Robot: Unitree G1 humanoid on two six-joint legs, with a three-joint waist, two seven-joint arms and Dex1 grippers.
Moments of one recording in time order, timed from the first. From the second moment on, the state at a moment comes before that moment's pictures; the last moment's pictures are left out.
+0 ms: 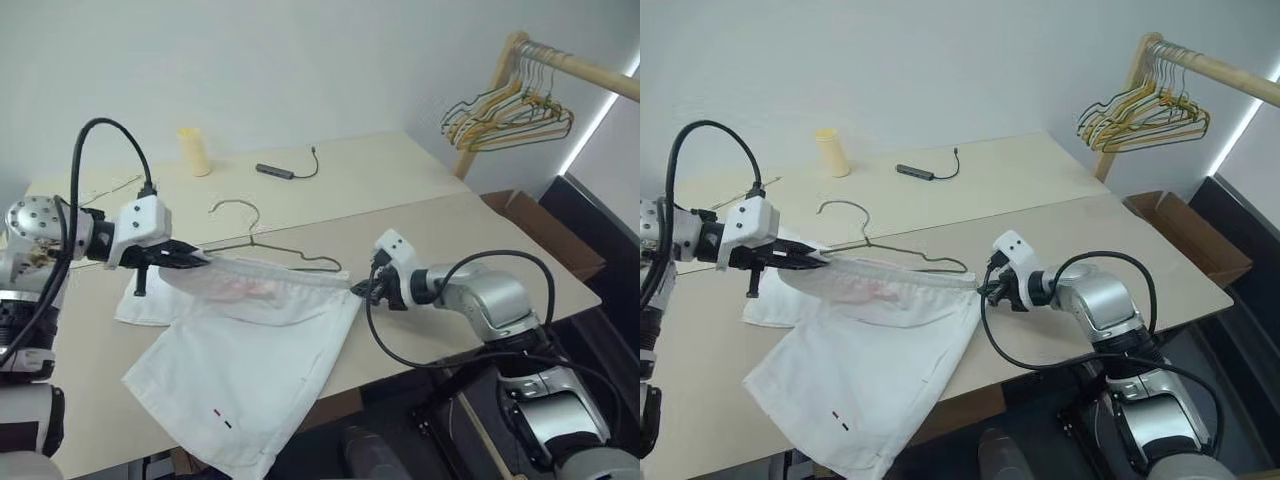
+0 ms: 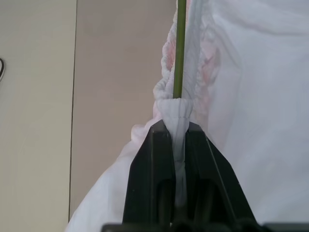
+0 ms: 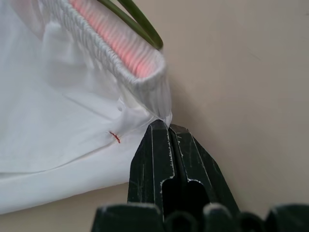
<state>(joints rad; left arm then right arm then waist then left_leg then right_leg) -0.67 0.97 -0.04 0.40 -0.21 0.00 -1.52 -0.62 -0.50 0.27 -0.01 0.34 1.00 0.74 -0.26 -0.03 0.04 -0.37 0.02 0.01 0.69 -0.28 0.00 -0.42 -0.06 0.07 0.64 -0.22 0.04</state>
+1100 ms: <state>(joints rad) -0.70 0.99 -0.07 0.40 -0.10 -0.05 -1.43 -0.80 -0.51 0.41 -0.12 0.06 0.57 0.78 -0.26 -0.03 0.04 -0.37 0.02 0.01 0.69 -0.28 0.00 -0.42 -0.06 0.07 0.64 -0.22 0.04</state>
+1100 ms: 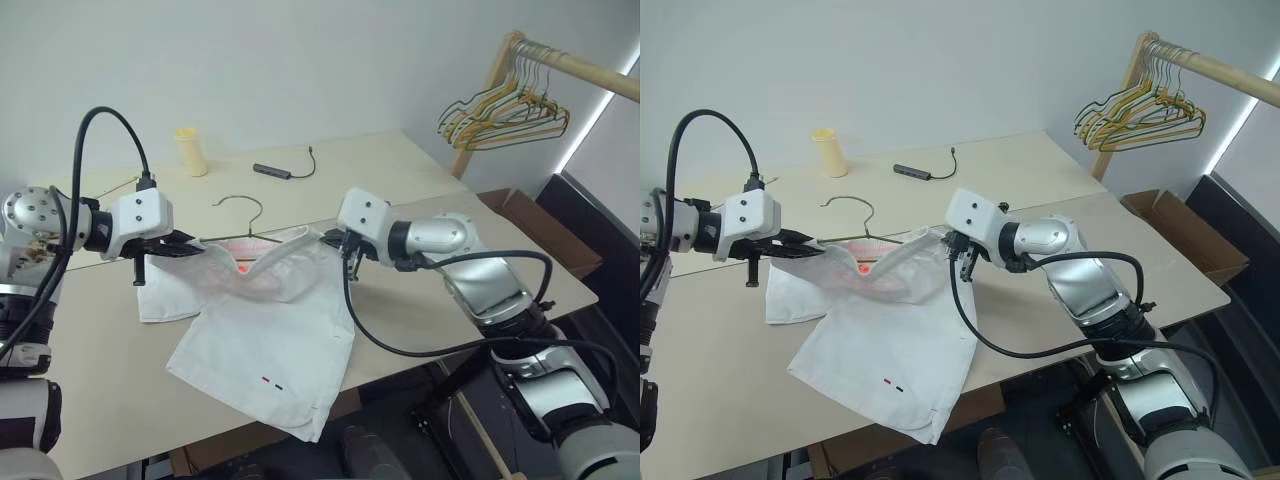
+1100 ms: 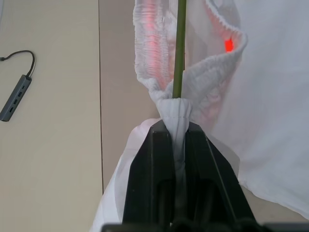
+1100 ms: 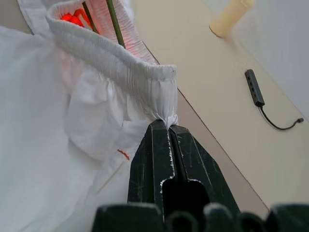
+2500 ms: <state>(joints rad) -0.65 0.98 -0.02 0.28 -0.20 -0.05 -1.47 -0.82 -0.45 0.36 0.01 0.16 0.60 1.02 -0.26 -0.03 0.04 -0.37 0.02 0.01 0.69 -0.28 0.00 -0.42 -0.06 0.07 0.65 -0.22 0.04</state>
